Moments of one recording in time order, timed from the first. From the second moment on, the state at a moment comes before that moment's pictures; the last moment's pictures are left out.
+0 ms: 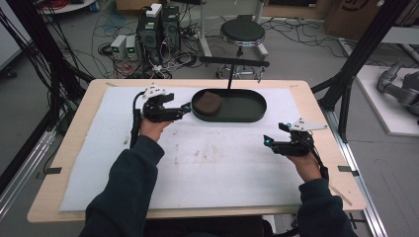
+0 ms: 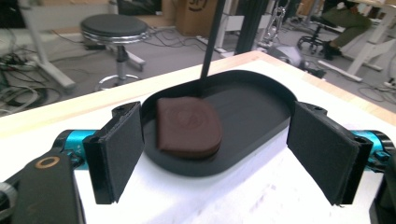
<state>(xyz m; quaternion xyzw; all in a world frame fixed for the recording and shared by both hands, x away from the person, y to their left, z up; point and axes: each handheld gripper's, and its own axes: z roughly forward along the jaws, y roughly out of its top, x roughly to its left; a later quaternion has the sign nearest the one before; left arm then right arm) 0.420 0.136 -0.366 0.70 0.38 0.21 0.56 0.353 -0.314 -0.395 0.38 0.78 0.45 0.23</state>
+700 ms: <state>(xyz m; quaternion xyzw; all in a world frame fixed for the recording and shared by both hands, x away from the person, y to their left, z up) 0.357 0.193 -0.387 0.69 0.38 0.25 0.57 0.346 -0.308 -0.395 0.36 0.78 0.44 0.25</state>
